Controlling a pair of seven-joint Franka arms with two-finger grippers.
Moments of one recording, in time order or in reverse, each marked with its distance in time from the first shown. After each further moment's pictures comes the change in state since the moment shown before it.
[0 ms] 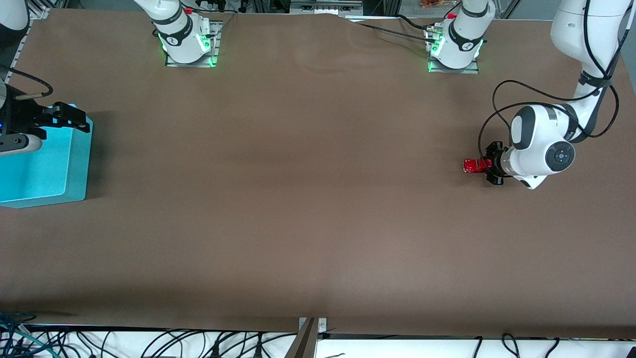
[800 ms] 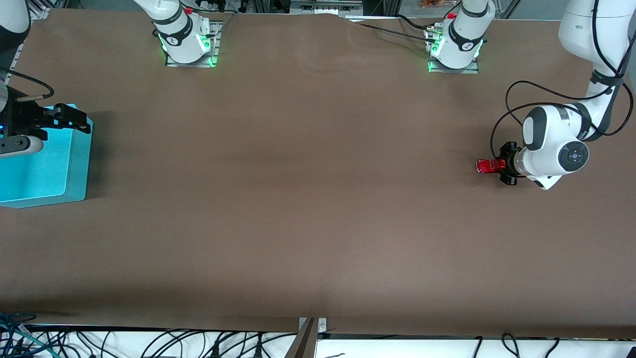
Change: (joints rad) left arm 0.000 0.009 0.050 0.013 0.041 0.004 0.042; right arm 0.000 0.003 0.000 0.000 0.000 0.006 0.000
